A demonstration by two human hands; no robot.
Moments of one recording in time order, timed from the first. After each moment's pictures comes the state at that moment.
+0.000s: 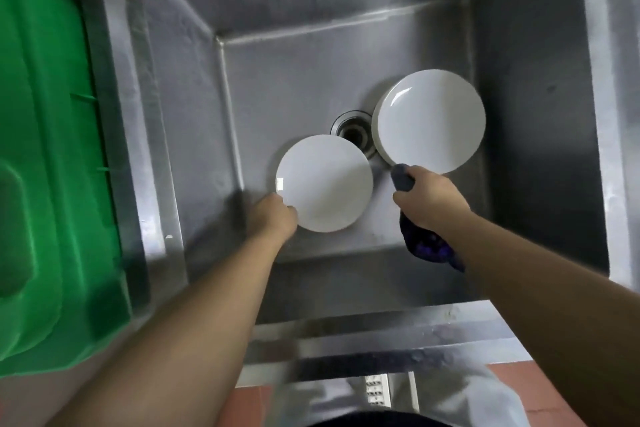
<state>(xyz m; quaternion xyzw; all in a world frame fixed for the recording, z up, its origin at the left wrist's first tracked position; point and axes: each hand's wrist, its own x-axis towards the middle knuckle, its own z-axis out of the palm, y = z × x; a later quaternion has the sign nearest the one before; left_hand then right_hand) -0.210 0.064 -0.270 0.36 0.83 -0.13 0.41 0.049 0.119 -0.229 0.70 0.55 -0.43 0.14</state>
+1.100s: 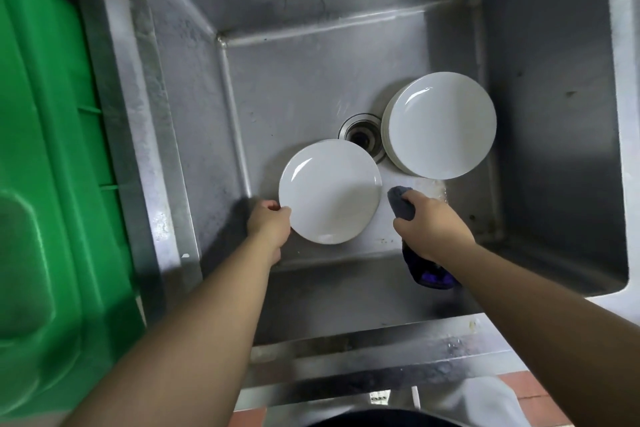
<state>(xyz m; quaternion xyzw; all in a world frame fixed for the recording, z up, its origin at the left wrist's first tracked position) -0.240 0.058 -0.300 0.05 0.84 0.13 0.53 0.025 0.091 -0.235 0.70 0.55 -0.42 0.18</state>
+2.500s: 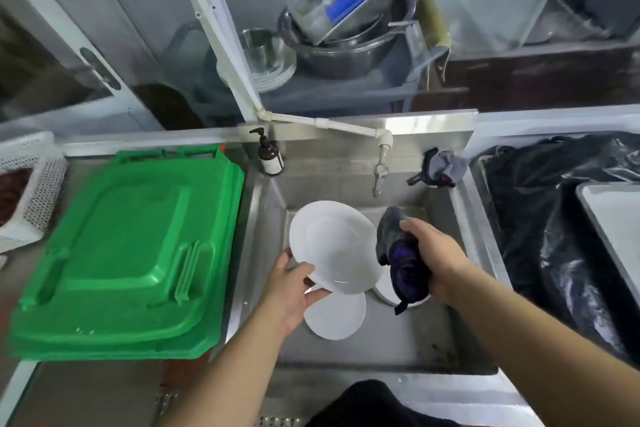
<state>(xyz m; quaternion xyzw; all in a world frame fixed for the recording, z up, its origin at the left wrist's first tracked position) -0.161 0.040 0.061 0.05 0.62 0.50 0.60 0.059 0.124 0.107 0.61 0.27 -0.68 -0.29</state>
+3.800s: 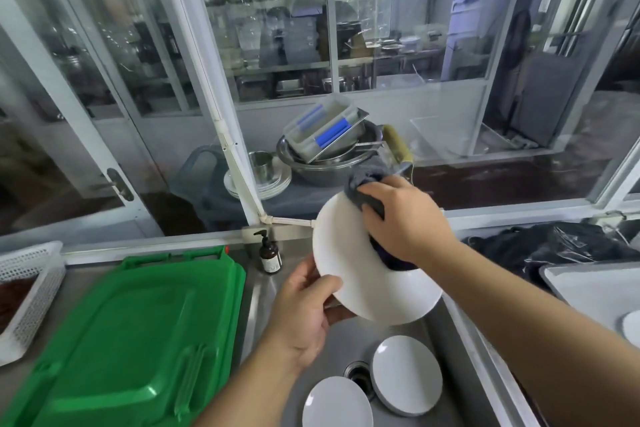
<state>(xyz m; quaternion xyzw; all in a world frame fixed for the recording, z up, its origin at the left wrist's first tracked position) -0.140 0.053 0.238 0.30 0.45 0.59 0.60 0.021 0.168 0.288 0.49 0.81 -0.03 -0.32</state>
